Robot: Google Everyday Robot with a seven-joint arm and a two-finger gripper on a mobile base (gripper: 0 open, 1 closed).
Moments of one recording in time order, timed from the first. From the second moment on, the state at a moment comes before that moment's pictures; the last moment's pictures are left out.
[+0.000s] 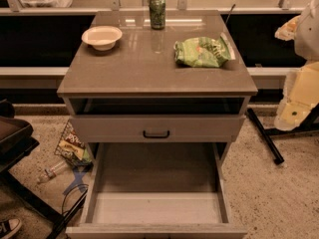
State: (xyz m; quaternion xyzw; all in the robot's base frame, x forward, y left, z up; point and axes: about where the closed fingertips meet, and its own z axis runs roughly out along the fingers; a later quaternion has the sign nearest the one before) arm 0.438 -0.214 0.985 -0.60 0.78 -0.05 0.17
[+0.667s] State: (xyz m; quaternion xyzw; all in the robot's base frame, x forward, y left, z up) arm 0.460 -0.207 0.988 -0.60 0.77 -0.05 0.20
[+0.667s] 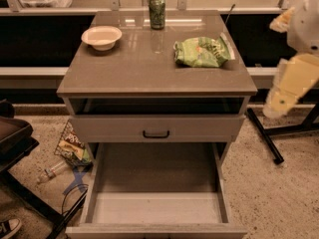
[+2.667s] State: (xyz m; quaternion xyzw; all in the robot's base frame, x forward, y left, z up) arm 0.709 -0.180 0.962 -0.53 0.79 -0.04 0.31
